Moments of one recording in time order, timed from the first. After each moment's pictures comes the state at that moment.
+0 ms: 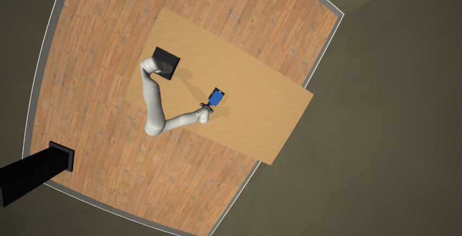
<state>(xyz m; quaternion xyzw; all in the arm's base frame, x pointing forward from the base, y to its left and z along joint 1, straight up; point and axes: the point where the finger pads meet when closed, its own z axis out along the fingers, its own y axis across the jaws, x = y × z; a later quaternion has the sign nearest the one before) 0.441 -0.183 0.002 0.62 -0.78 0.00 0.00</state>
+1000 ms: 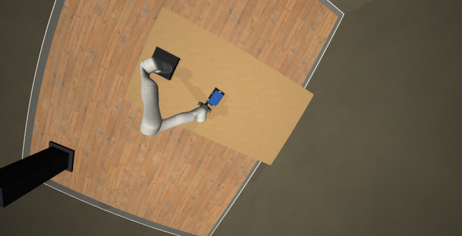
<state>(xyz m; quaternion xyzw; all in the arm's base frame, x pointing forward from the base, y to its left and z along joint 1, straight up) 0.423 -0.179 0.015 0.62 -0.78 0.00 0.00</state>
